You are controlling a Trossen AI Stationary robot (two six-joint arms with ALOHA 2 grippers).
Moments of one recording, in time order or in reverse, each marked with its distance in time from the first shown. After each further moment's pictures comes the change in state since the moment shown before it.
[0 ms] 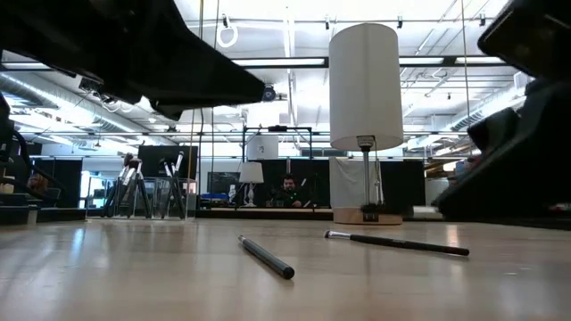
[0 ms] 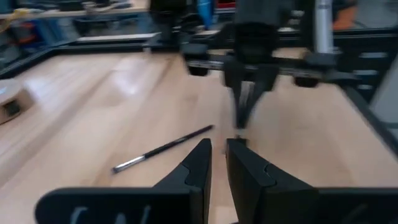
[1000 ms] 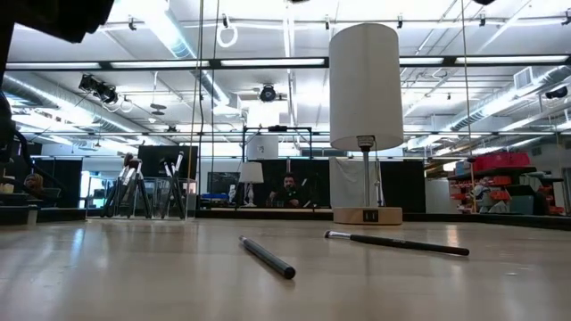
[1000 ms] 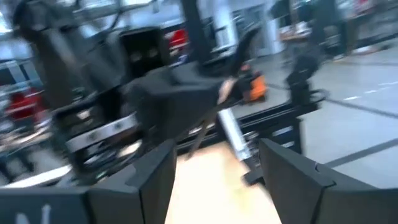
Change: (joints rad) left arm 0.039 0.301 0.389 0.379 0.351 0.497; right arm 0.025 -0.003 -0.105 1.079 -0.390 -0.586
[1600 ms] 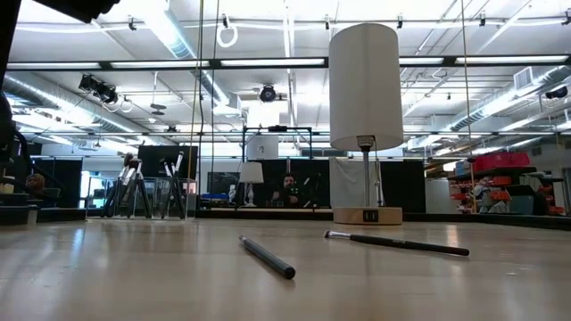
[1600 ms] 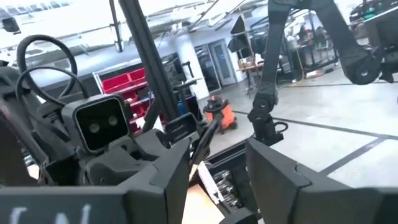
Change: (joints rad) left arm 0.014 0.000 0.071 0.028 0.217 0.079; right arm -0.011 0.000 0.014 -0.025 -0.059 0.003
